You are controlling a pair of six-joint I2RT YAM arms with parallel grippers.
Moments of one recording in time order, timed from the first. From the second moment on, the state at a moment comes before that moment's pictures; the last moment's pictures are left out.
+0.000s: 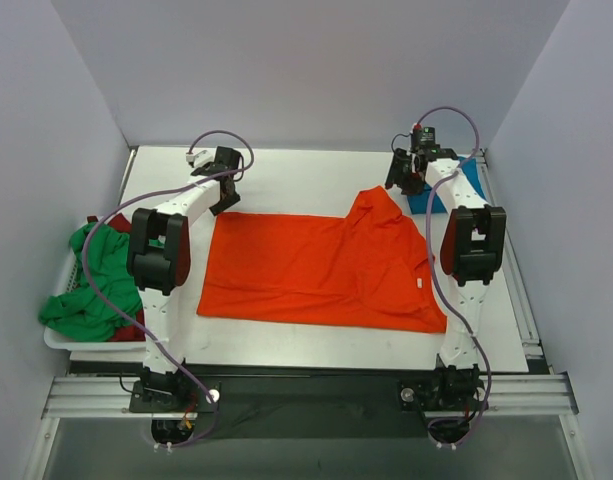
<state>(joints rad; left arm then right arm) -0.24 2.16 1.71 -0.58 -0.46 -0.80 0.06 2.23 1.90 -0.62 -0.04 0.31</state>
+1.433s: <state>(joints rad) -0.23 2.21 1.69 -0.55 -0.42 -0.80 0.01 2.40 1.98 -0.61 -0.24 0.41</state>
